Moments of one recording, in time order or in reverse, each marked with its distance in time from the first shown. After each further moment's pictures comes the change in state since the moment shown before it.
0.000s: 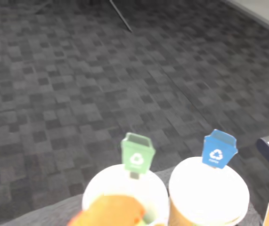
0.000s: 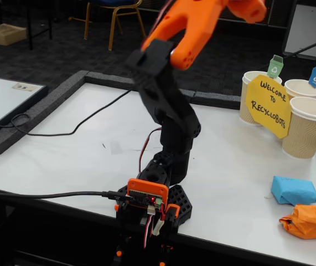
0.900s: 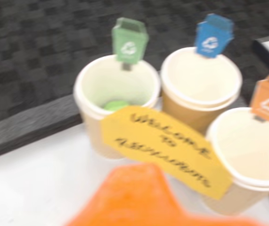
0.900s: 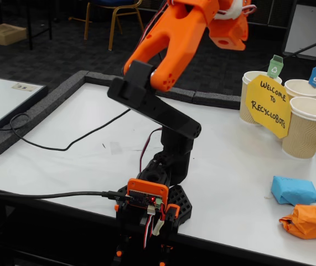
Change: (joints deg) arm 4.7 13.6 16.3 6.8 34.7
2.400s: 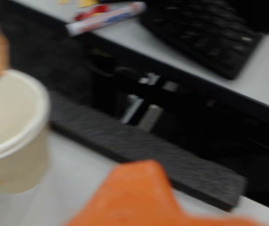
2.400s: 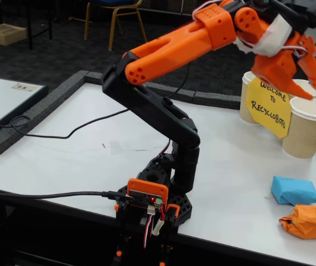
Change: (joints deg) arm 40.0 0.7 13.7 -10.0 0.1
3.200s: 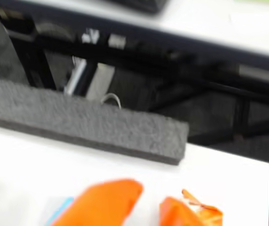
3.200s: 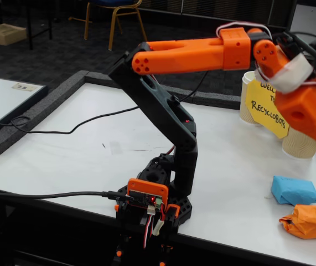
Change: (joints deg) arm 11.5 -8.4 10.5 -11.5 -59.9
